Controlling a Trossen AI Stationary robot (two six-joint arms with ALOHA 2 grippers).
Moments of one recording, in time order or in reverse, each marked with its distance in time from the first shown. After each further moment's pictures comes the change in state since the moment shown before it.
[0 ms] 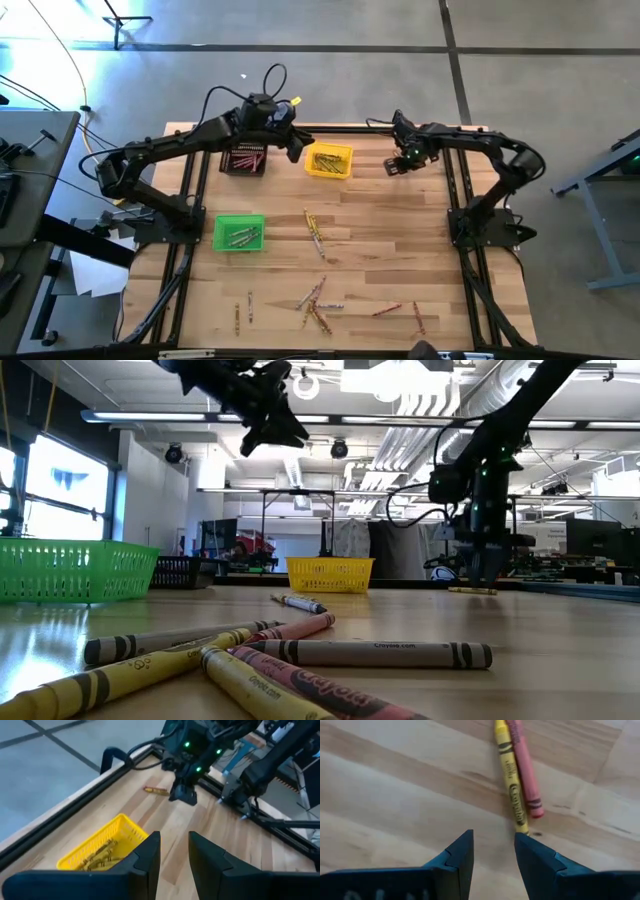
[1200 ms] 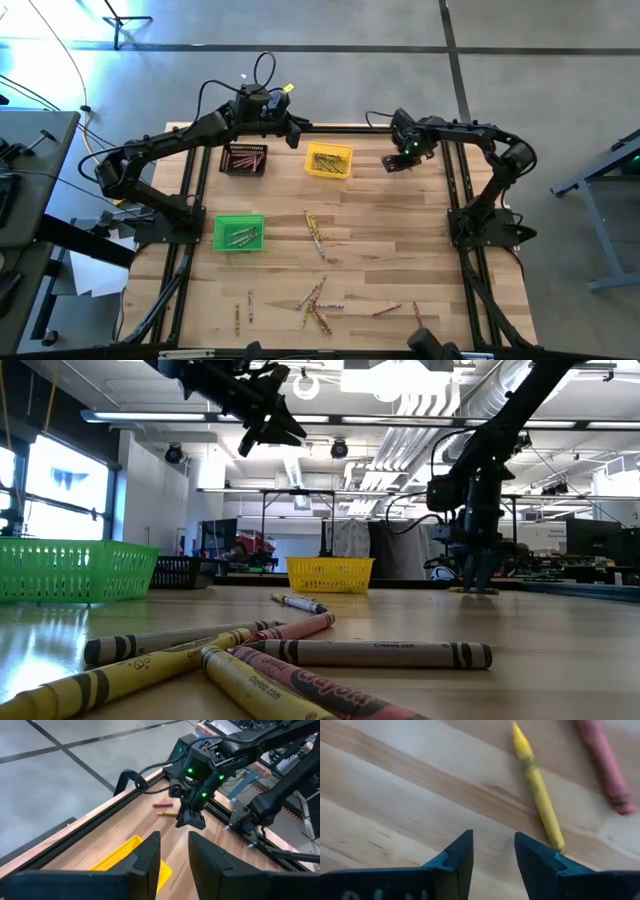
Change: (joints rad) left arm 0.074 0.000 0.000 0.081 -0.004 -0.053; right arm -0.062 0.086 0.076 -0.021 -0.147 -0.114
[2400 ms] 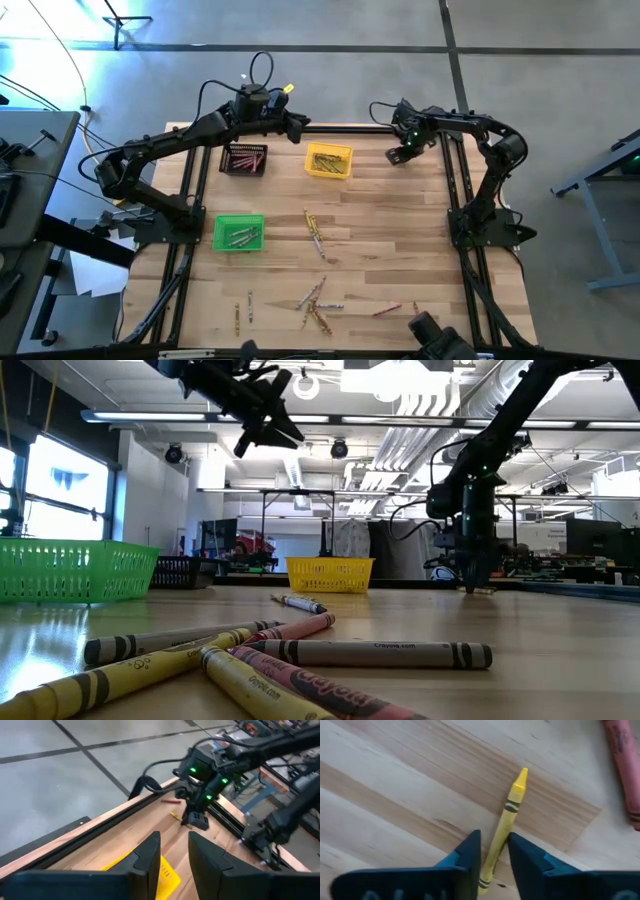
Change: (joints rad) left arm -0.003 0.000 0.000 0.004 -0.101 -0.070; right arm -0.090 0.129 0.100 -0.040 0.053 -0.206
